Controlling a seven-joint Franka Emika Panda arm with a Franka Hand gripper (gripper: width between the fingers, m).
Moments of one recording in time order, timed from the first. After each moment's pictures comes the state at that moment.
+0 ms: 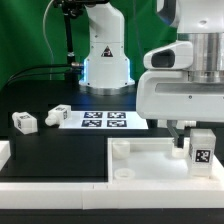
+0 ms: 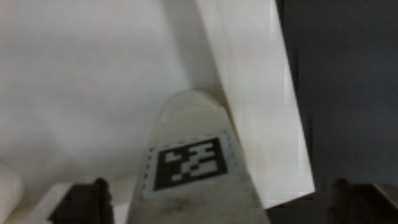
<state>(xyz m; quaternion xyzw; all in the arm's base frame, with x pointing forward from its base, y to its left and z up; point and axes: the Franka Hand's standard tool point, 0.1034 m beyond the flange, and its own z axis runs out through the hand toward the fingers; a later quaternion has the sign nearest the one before) 0.640 0.119 0.071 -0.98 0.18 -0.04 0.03</state>
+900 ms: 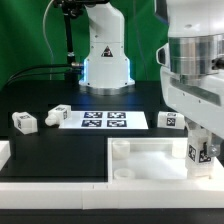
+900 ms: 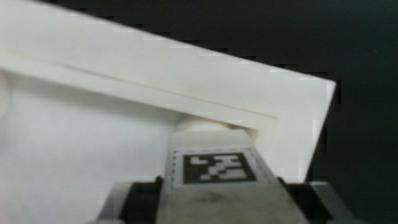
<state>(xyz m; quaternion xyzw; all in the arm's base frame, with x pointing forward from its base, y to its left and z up) 0.642 0.114 0.070 -0.75 0.66 0.02 0.07</state>
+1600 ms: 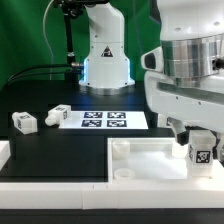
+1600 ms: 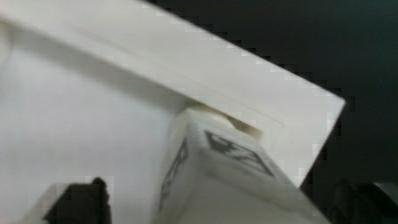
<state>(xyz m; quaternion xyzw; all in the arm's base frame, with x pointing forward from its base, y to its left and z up) 0.635 0.114 0.067 -0.90 0.44 0.03 0.07</state>
